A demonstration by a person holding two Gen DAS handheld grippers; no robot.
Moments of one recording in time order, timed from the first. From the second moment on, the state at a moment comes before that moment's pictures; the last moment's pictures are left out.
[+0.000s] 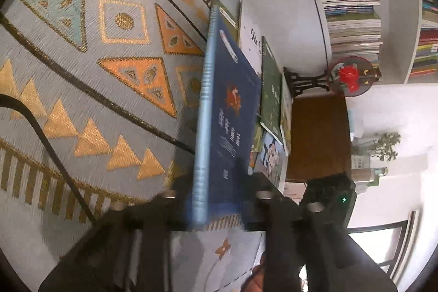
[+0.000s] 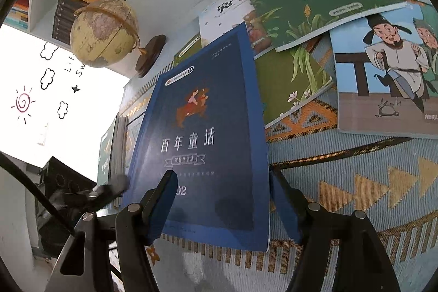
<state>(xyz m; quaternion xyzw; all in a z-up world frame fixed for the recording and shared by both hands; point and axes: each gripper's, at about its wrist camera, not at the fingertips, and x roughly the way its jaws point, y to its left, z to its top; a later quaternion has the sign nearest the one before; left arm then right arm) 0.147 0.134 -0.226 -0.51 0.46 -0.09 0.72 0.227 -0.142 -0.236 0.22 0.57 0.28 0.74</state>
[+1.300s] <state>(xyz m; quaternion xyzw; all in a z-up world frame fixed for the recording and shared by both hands) 0.024 0.037 -0.171 -0.23 0.51 -0.11 0.82 0.033 -0.128 -0.182 -0.15 0.45 0.28 0.83</state>
